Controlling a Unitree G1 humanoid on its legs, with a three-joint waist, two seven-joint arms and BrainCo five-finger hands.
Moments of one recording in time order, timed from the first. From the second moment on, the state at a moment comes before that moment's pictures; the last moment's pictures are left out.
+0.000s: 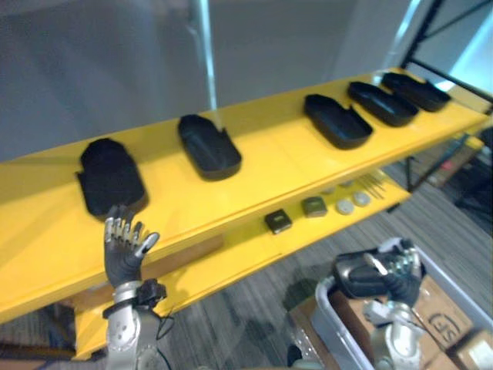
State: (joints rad) left arm 0.22 0.08 0.05 -0.25 -0.43 -0.25 0.20; right arm 0.37 -0.13 -0.20 0.01 0.34 -0.42 -0.28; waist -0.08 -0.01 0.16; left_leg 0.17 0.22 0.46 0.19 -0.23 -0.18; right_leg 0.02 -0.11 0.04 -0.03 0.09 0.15
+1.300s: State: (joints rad) left arm 0.19 0.12 0.06 -0.31 -0.37 -0.37 0.18; right arm 0.12 -0.26 -0.06 0.09 0.35 -0.41 -0.16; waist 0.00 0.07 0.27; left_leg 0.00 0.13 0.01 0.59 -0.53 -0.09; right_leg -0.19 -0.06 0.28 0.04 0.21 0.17
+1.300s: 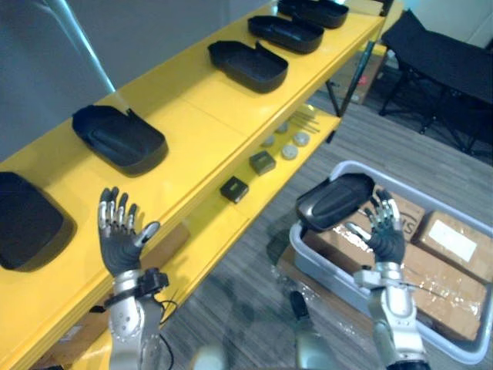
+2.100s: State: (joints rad) left arm 0.36 0.09 0.12 -0.33 -0.51 -0.35 0.09; right arm 0.20 -0.26 -0.05 0.08 0.30 -0.29 -0.18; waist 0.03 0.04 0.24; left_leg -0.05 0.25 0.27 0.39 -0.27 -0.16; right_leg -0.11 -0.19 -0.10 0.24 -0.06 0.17
